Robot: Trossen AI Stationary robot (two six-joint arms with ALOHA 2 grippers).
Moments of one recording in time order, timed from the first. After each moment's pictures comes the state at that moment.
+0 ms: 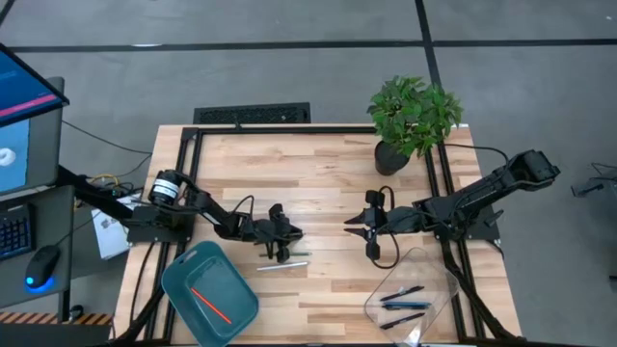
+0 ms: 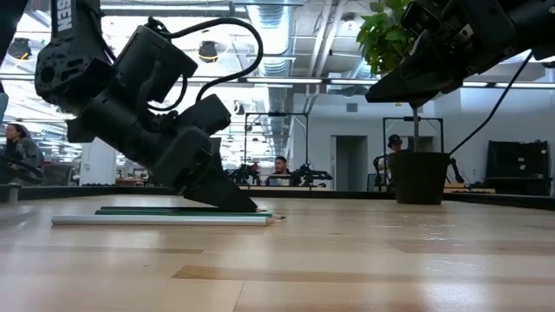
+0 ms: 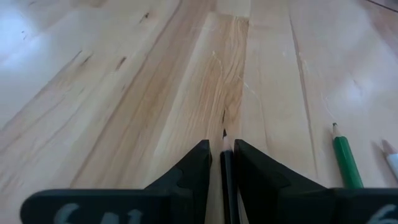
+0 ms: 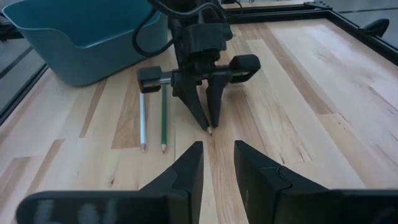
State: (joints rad) left arm -0.17 1.96 0.53 0.82 -0.28 -0.27; right arm 0.31 1.23 0.46 0.32 0.31 0.15
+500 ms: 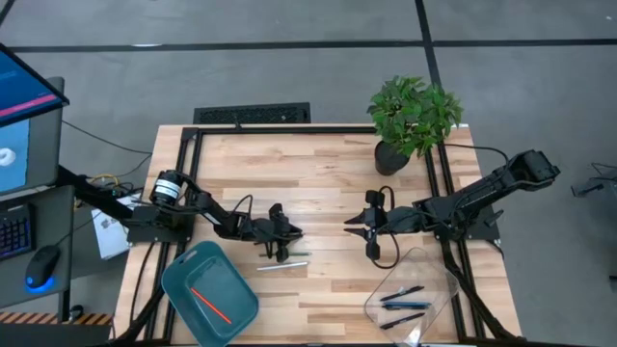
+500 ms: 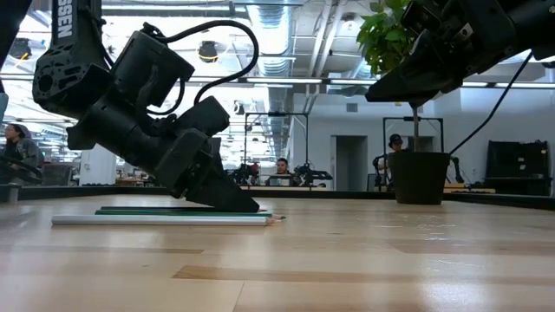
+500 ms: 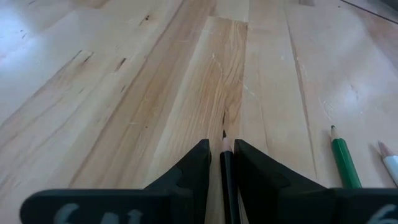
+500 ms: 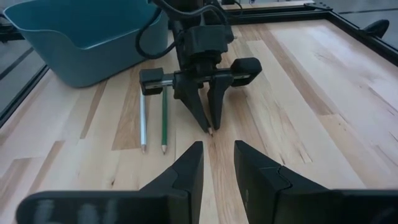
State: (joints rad) left arm -0.17 1.98 0.51 0.87 -0.27 -0.28; right arm 0.31 1.23 0.46 0.33 0.31 0.15
